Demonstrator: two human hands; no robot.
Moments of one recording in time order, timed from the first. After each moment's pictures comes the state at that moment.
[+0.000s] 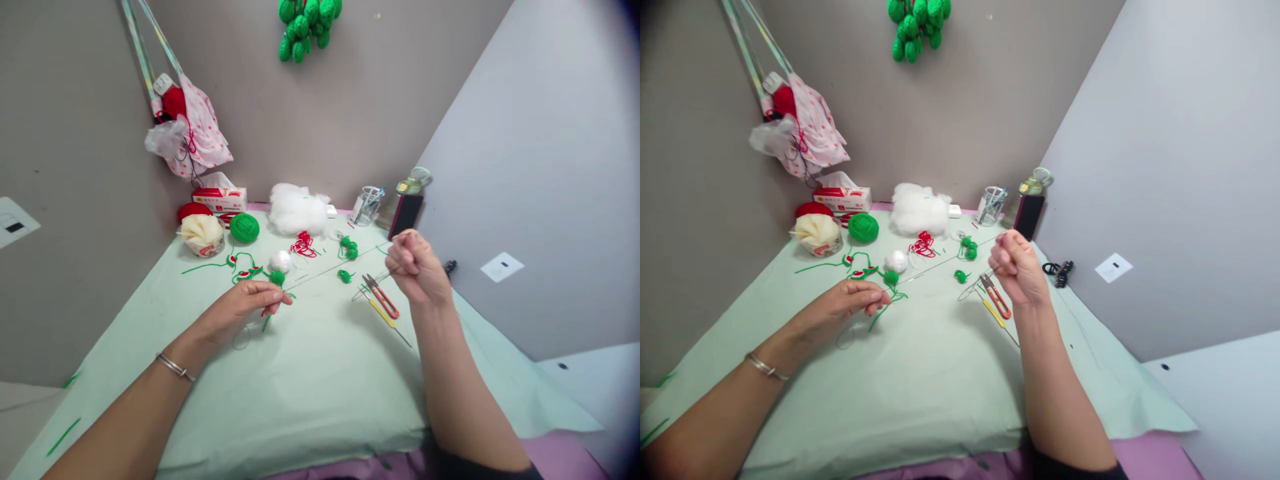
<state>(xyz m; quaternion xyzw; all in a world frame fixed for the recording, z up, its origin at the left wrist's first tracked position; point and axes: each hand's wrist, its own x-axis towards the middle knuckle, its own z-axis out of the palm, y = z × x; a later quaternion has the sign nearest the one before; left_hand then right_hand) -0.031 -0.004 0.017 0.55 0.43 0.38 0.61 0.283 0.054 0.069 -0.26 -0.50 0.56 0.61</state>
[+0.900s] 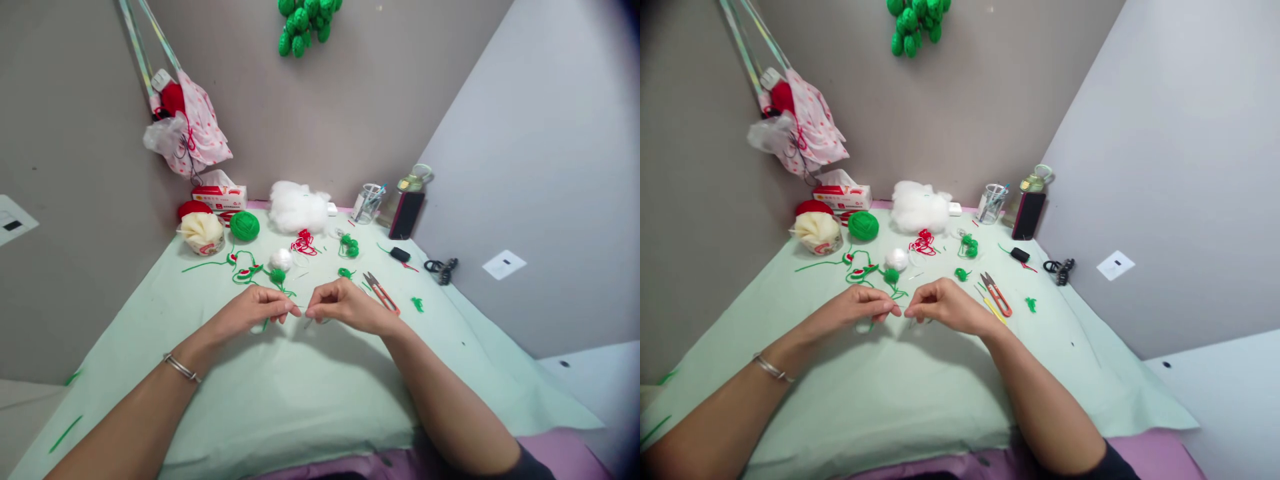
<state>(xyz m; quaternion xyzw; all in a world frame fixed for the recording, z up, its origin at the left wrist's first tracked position) -0.027 -0.002 0.007 0.64 0.43 0.27 0.58 0.213 0.019 0.037 -0.35 -0.71 0.57 0.20</state>
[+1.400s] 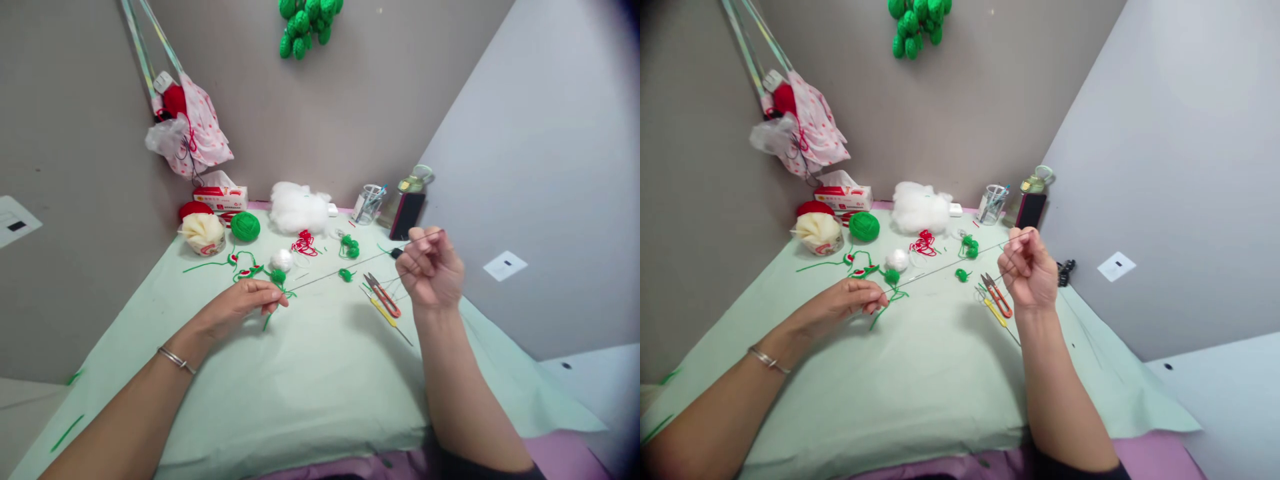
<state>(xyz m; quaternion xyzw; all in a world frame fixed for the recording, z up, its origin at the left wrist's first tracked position) -0.039 0.002 0.011 0.57 0.41 0.35 0.62 0.284 0.043 0.076 -0.19 -0.48 0.54 0.66</state>
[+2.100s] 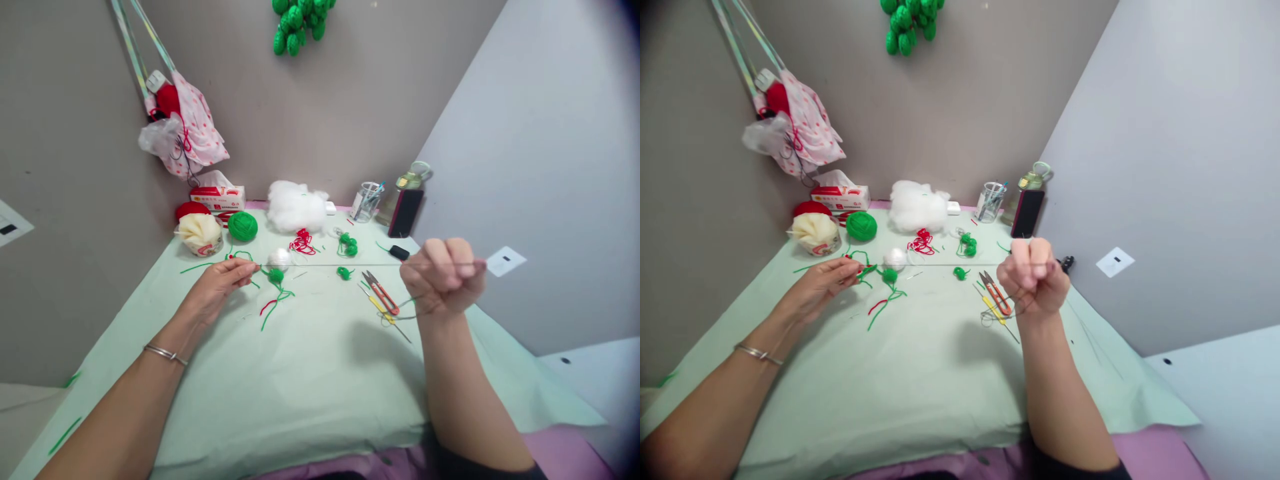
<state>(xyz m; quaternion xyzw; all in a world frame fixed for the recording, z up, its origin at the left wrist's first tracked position) -0.060 0.020 0.003 0.43 0.48 0.53 0.55 0.296 0.028 0.069 -0.11 -0.59 0.50 0.63</state>
